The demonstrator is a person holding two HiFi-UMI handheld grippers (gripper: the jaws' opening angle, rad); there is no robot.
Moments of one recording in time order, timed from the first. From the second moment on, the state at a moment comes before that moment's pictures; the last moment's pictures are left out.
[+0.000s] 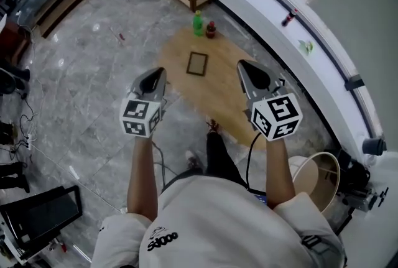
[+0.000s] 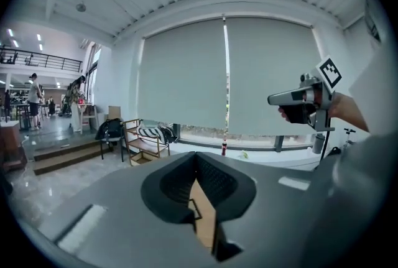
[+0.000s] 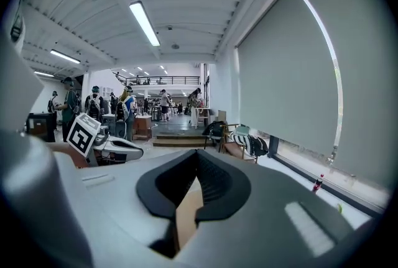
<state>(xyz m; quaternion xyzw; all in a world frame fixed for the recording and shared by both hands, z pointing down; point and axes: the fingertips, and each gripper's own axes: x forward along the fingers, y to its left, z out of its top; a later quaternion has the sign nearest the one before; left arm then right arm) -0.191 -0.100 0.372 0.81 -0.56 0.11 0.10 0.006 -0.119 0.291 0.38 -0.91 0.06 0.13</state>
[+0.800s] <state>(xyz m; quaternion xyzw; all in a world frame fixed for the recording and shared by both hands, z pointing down) -0.173 0.004 0.213 0.84 -0.54 0.09 -0.07 -0.021 -0.014 0.178 0.35 -0.93 -0.06 0.10</state>
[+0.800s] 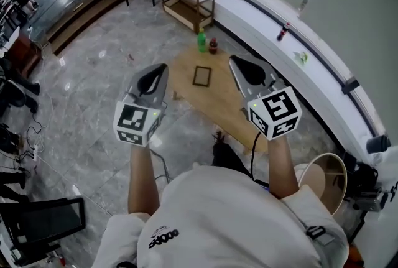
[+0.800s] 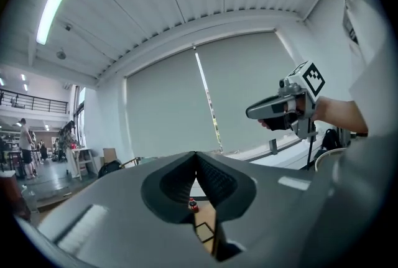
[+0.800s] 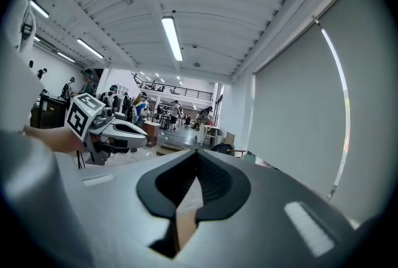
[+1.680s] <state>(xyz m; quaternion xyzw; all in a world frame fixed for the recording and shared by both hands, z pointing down) -0.176 0.025 0.183 0.83 -0.54 0.08 -0.11 -0.049 0.003 0.162 0.33 -0.94 -0.09 0.09</state>
